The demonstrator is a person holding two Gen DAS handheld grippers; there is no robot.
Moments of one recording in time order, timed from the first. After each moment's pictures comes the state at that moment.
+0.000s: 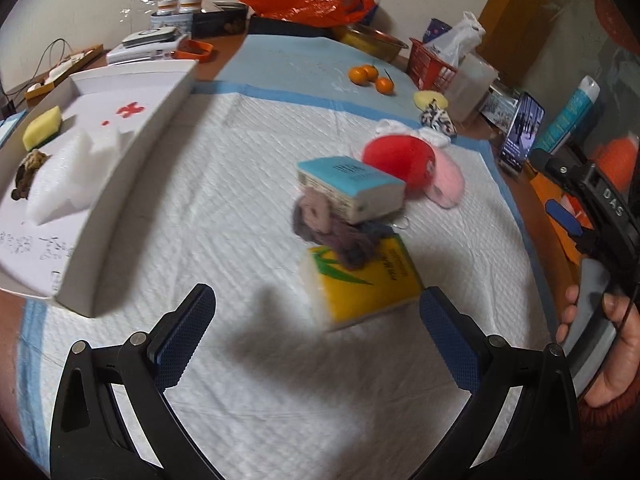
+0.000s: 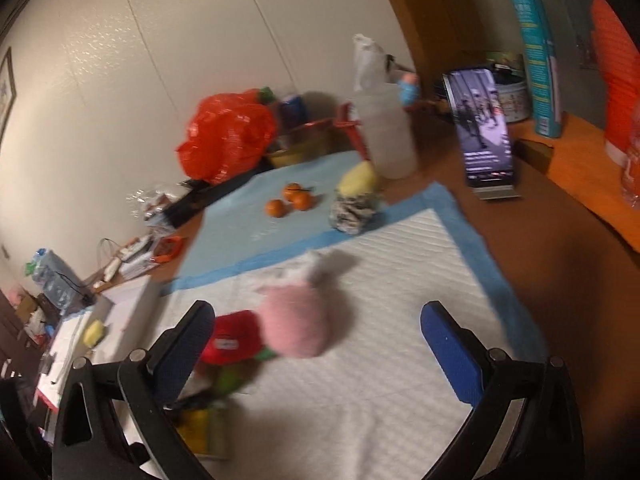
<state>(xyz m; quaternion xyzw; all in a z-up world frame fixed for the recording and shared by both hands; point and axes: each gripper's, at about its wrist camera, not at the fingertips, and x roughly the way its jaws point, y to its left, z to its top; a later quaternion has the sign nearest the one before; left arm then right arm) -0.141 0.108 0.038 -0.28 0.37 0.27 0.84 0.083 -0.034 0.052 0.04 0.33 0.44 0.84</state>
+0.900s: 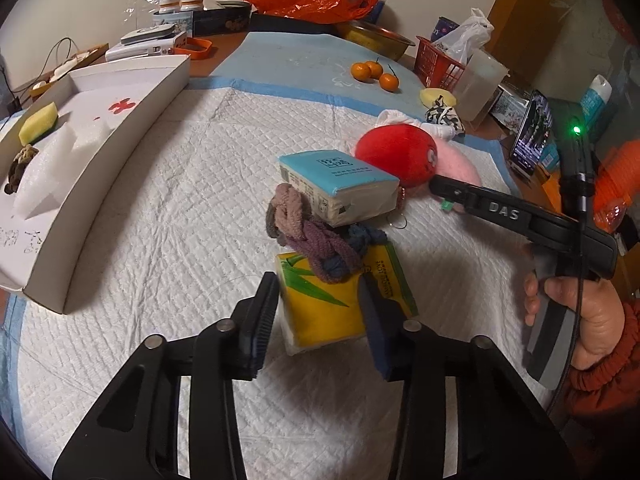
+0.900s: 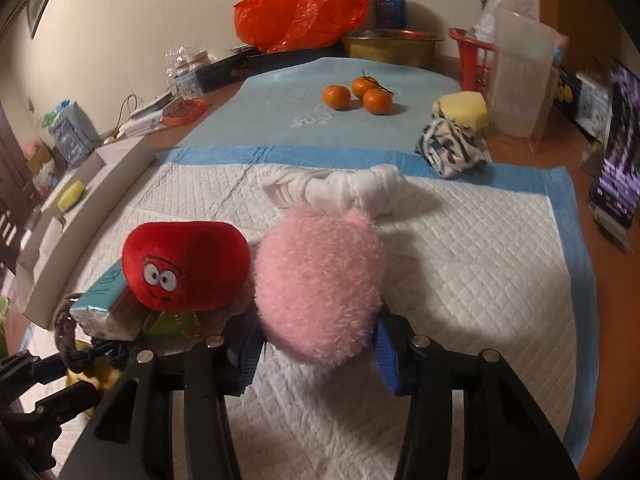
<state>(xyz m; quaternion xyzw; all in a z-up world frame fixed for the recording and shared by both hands) -0.125 0.104 0.027 -0.28 0.37 0.30 0.83 0.096 0.053 -0.006 -0.16 0.37 0.53 0.74</state>
